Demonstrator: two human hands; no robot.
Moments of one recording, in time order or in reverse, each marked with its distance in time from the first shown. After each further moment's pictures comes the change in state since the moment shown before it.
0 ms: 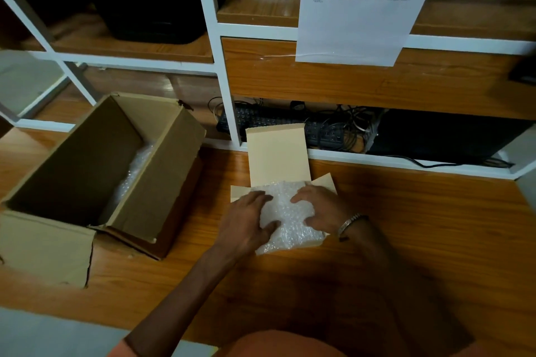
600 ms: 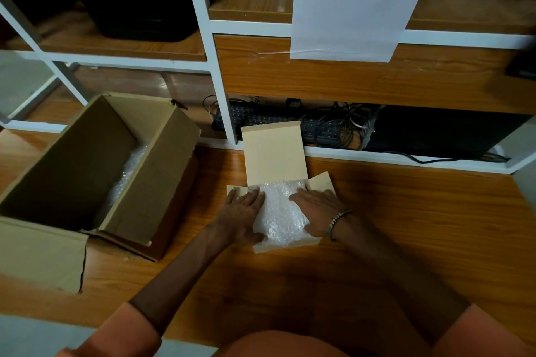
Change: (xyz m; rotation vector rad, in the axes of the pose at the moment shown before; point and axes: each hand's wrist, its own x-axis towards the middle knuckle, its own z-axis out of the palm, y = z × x) left_hand 0.037 -0.038 0.016 0.445 -0.427 0.186; right_hand 0.014 0.005 0.017 -0.524 -0.148 -0.009
